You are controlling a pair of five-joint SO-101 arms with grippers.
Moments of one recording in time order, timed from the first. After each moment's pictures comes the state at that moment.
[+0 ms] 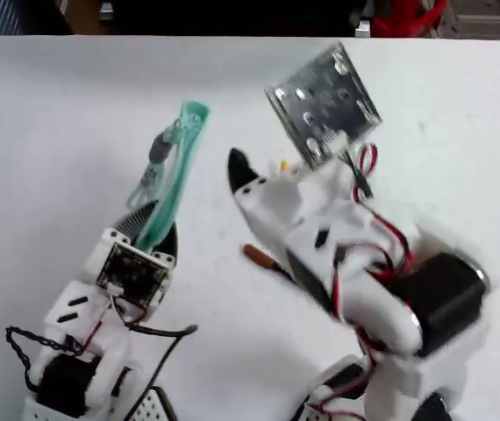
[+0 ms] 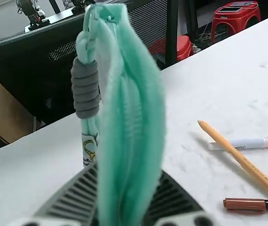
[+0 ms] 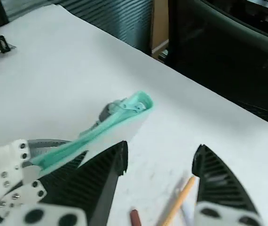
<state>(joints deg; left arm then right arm) 12.4 -104.0 76.8 52.3 -16.4 -36.0 -25.5 -33.3 97.5 9.2</state>
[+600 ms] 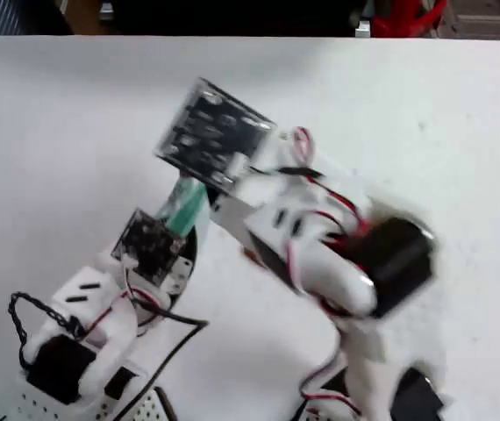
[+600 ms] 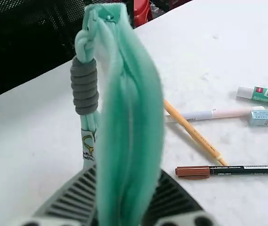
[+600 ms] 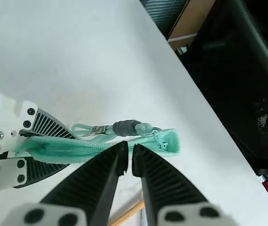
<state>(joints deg) 21.0 -85.2 61.6 62.2 -10.3 -41.8 -18.5 -33.3 97.4 31.3</state>
